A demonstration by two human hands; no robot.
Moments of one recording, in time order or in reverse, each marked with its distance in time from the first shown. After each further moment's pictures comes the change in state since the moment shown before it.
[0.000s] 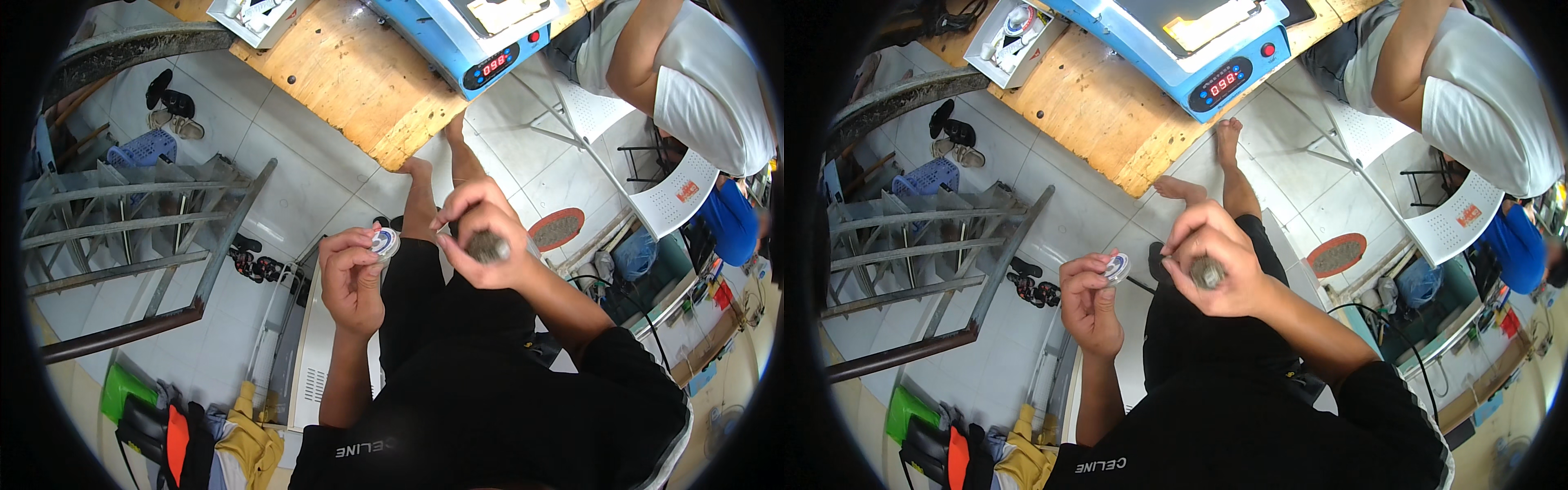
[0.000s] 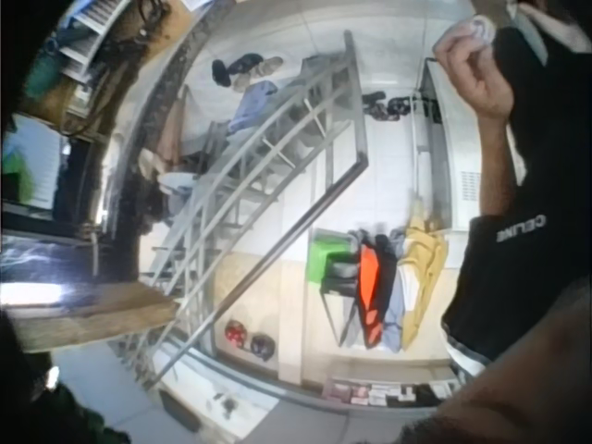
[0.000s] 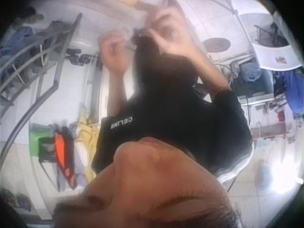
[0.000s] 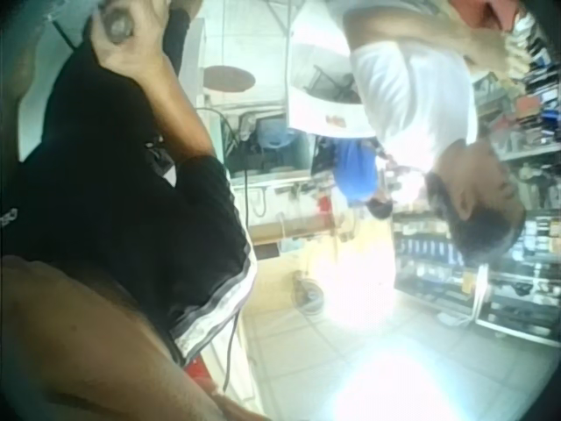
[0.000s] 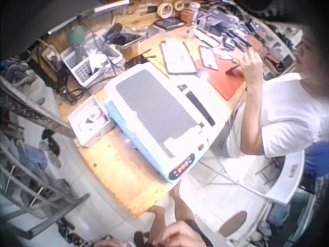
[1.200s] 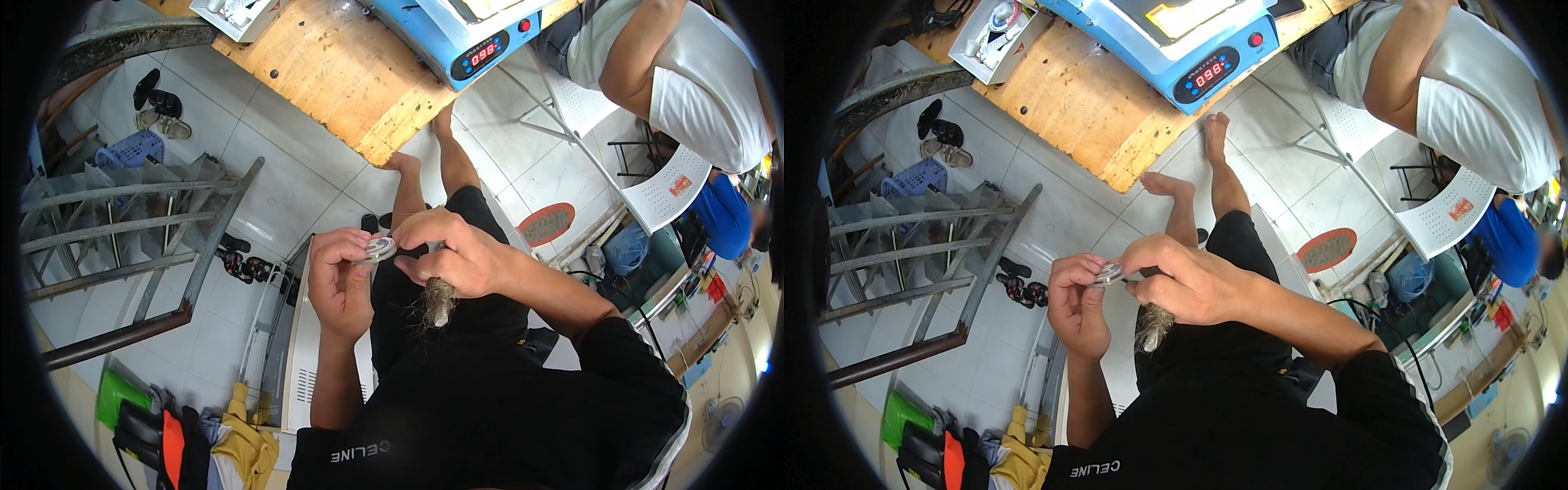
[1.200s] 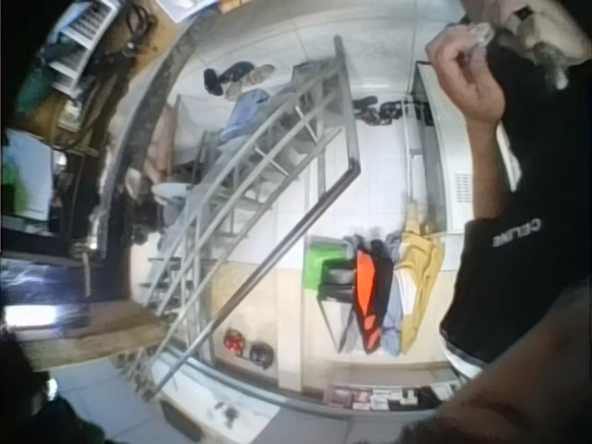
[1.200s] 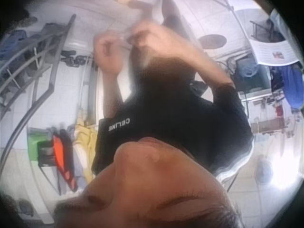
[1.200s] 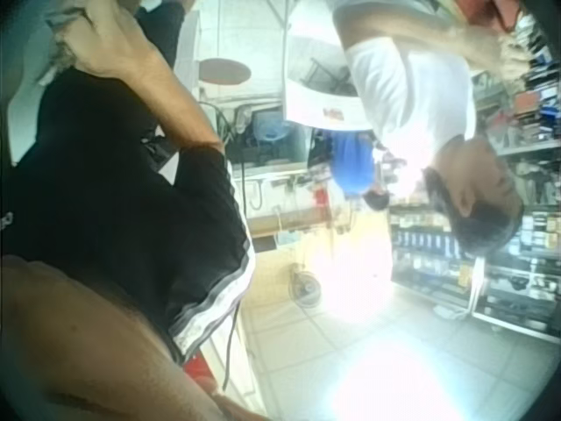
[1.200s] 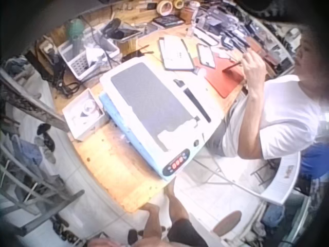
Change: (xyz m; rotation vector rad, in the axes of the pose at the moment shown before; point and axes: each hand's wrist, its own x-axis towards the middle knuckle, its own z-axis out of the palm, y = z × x) left_hand 0.000 0.002 -0.004 -0.008 -0.067 -0.069; right_hand -0.007 0.012 0.015 -0.138 -0.209 -0.365
